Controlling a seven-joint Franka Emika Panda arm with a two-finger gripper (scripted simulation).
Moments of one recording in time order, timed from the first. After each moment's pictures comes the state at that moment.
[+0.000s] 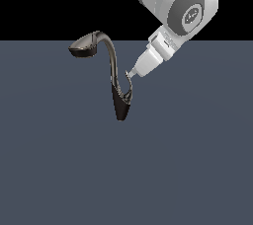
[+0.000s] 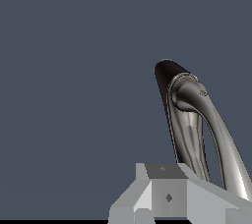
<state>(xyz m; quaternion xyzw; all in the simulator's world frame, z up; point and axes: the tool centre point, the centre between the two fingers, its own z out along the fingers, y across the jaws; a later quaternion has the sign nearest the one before) 0.043 -0.018 0.179 -0.60 0.70 0.25 0.29</state>
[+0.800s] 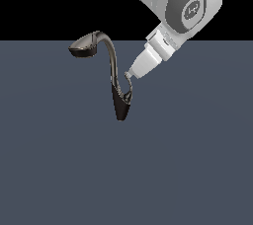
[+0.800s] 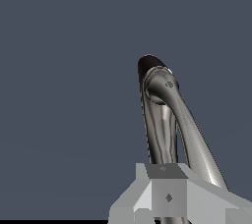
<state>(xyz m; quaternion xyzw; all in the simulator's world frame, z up) 0.017 -0.008 0.183 -0.60 0.71 0.24 0.29</state>
